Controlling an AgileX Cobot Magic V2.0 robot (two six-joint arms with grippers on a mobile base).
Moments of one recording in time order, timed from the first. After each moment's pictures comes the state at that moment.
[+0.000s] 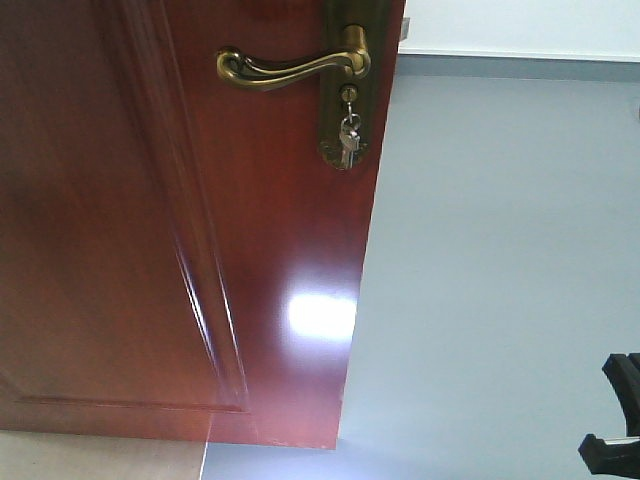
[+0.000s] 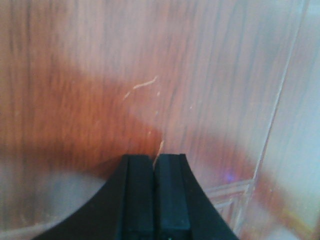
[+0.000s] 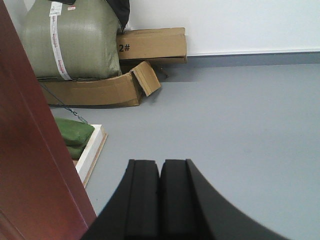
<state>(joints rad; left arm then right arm) -0.01 1.21 -1.36 -1.23 0.54 1.09 0.05 -0.01 0.03 0.11 0.38 -0.02</state>
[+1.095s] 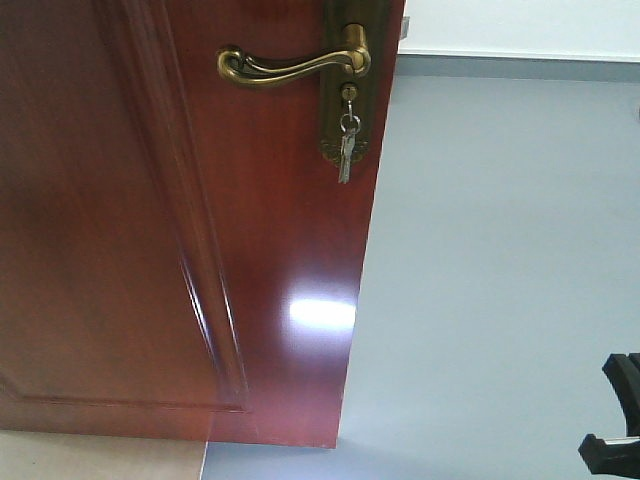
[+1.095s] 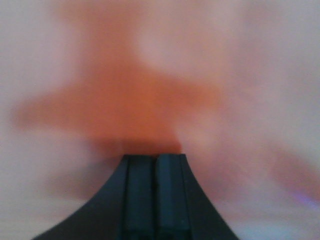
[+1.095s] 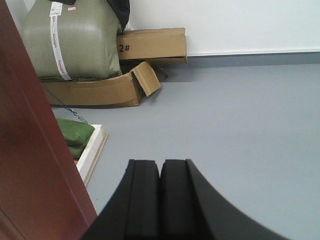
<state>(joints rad) -0.08 1.19 -1.36 -0.33 0.27 0.23 0.05 -0.01 0.03 0.11 0.38 -0.02</state>
